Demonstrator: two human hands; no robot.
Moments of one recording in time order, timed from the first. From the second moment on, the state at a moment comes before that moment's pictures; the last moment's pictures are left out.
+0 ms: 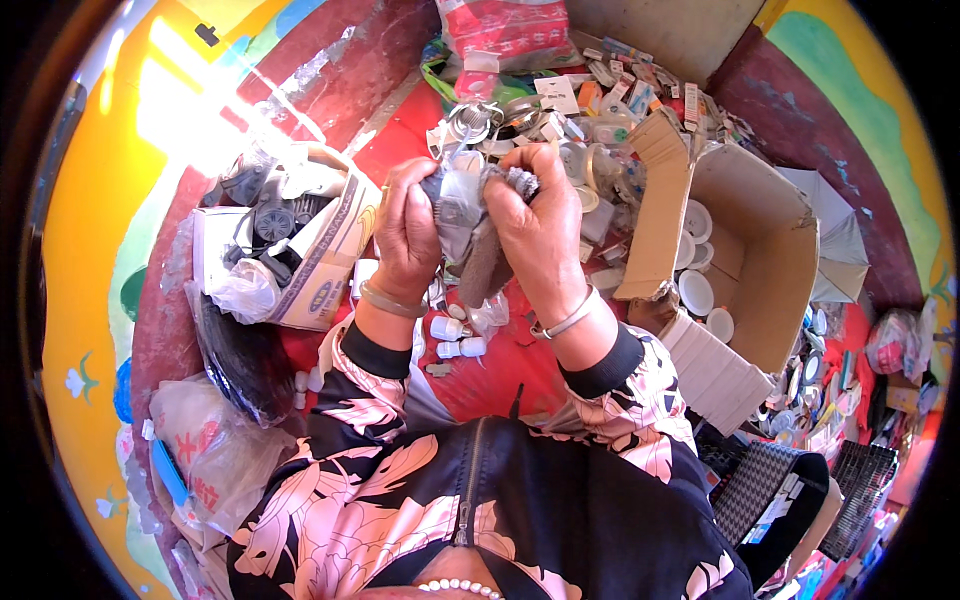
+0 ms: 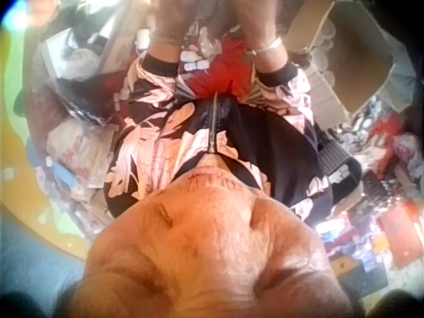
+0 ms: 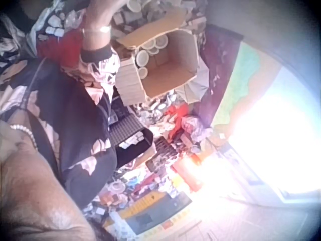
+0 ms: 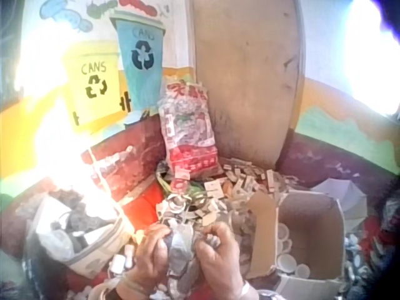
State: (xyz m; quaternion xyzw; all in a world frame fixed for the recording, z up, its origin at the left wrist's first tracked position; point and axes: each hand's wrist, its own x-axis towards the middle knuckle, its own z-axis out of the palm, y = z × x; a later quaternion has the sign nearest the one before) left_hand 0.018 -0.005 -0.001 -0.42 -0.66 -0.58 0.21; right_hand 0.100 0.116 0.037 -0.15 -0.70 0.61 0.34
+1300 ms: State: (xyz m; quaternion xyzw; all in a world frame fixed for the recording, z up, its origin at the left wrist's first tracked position) left_hand 0.017 -0.011 -0.007 -0.12 -0.43 -0.78 -0.43; right_hand 0.108 0.183 0.044 -0.11 -0.59 0.79 0.11
